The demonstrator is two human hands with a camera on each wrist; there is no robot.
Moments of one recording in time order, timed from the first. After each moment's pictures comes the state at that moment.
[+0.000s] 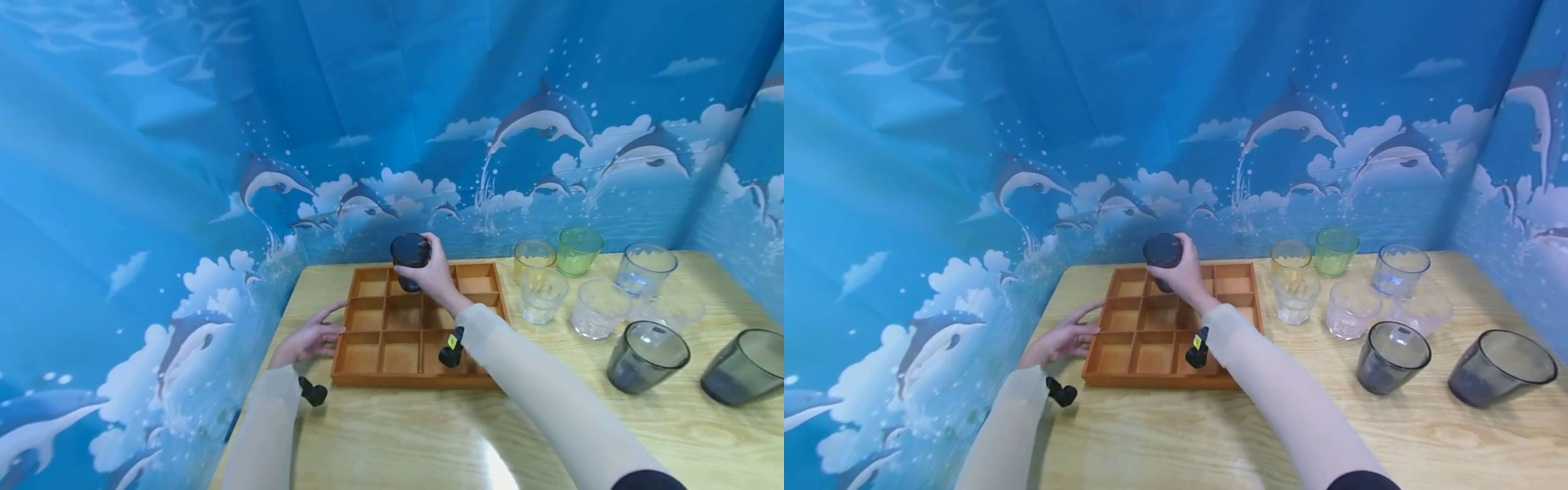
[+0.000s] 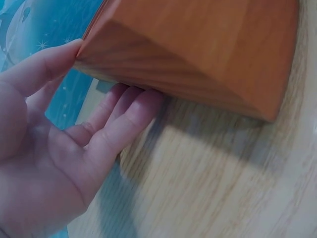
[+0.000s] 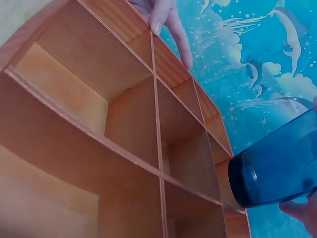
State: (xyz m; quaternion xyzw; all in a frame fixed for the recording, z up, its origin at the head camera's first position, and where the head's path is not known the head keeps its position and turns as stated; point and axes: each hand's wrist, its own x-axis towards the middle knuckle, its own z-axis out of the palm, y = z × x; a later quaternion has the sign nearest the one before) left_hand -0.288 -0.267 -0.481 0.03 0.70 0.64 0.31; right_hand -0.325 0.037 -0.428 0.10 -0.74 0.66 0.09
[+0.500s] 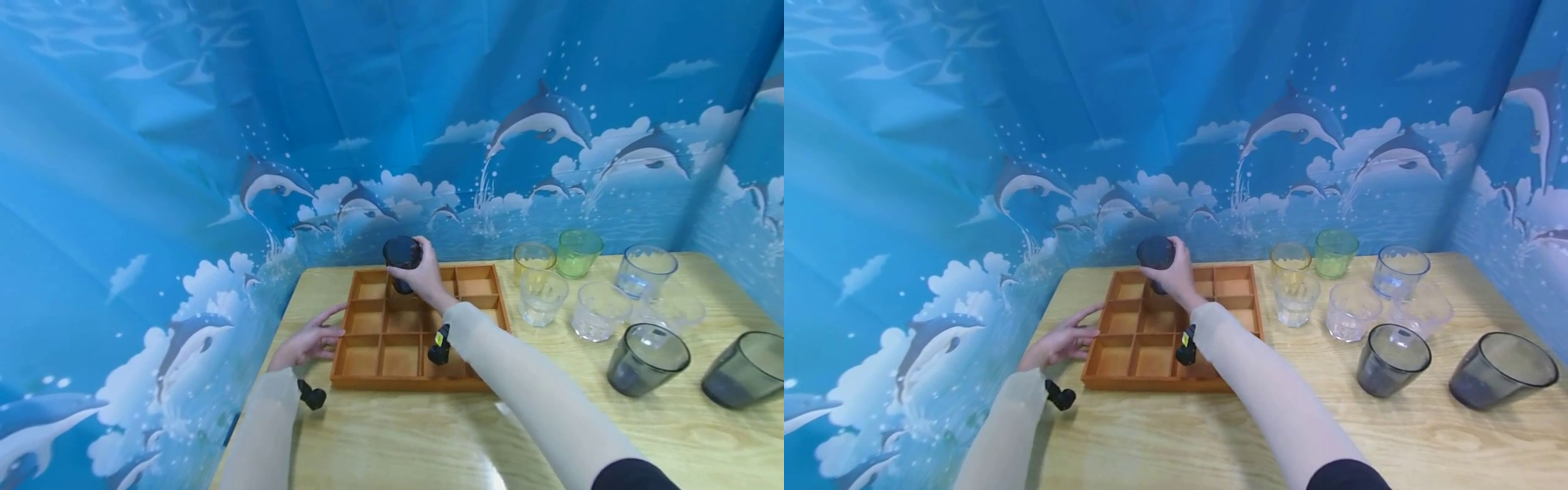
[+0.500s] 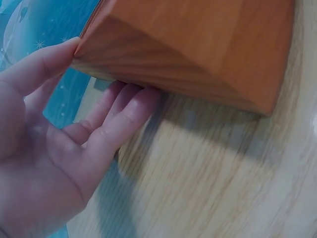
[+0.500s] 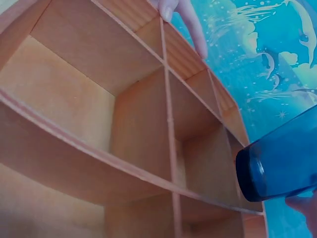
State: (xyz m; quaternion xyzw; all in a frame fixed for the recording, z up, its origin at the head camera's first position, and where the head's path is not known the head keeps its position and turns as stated) left_hand -0.284 -0.265 -0.474 0.03 0.70 0.64 0.31; right_hand -0.343 0.022 -0.443 0.08 -0.75 0.65 0.09
